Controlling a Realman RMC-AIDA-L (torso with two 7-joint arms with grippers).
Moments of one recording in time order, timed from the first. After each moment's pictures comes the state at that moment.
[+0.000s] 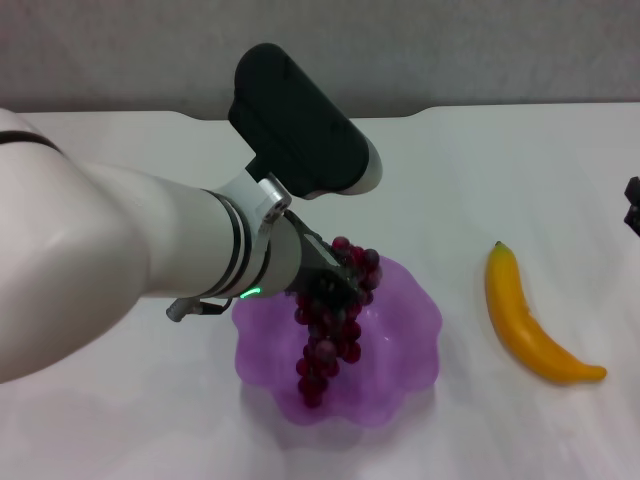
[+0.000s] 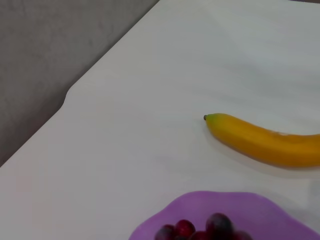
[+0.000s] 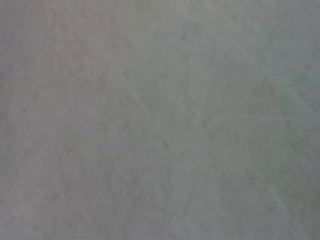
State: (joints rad) left arm -0.55 -2.04 1.97 1.67 2.79 1.10 -2.99; right arm 0.02 2.00 1.40 0.83 0.02 0.91 -2.99
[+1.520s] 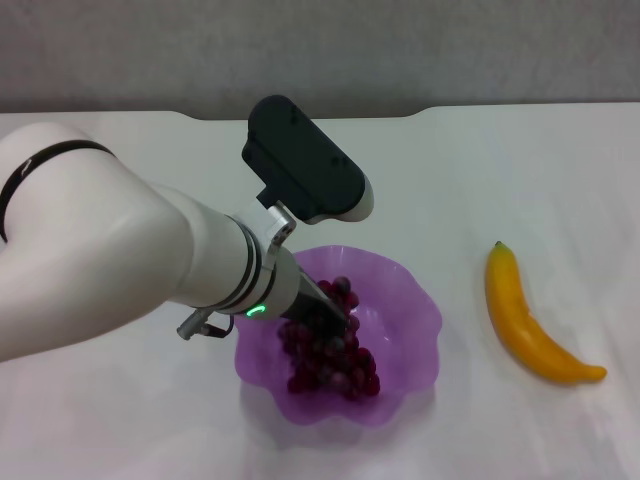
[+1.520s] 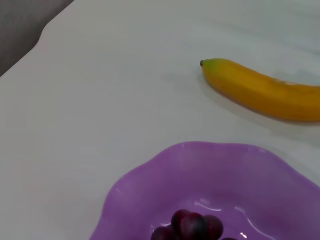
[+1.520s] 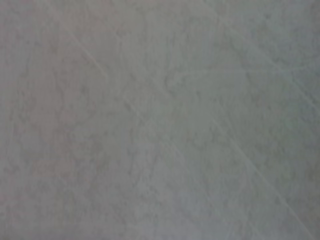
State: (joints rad) left arm -0.65 -2.04 1.98 1.40 2.70 1.05 -2.99; right arm 0.15 2.01 1.49 0.62 0.03 0.90 -2.91
